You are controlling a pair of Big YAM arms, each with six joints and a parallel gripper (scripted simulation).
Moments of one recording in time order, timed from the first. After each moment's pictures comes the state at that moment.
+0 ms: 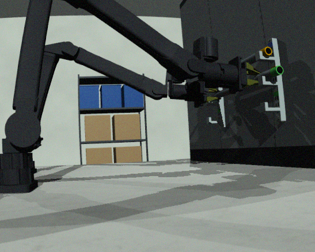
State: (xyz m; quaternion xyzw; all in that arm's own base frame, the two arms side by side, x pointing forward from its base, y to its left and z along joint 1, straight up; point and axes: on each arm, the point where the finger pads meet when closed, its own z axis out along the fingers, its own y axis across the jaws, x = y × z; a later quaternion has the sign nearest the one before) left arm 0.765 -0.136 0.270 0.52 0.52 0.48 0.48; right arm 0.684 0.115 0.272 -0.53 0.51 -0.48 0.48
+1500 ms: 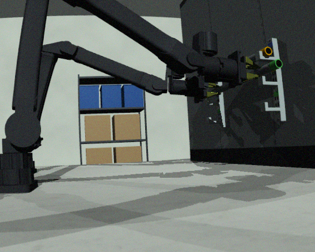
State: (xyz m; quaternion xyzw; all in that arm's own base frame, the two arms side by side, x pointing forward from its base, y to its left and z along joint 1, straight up) left arm 0.766 -0.137 0.289 0.52 0.52 0.48 0.48; right arm 0.683 0.114 0.290 -0.52 0.51 -0.48 0.48
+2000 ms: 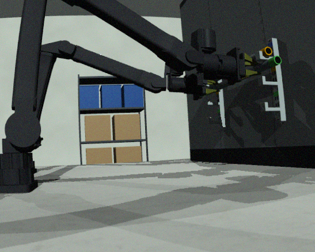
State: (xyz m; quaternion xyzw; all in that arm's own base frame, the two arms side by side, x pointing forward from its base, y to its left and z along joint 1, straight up) left arm 0.762 -0.137 0.301 0.51 0.52 0.49 0.49; right arm 0.681 0.113 0.301 -0.52 0.51 -0.48 0.49
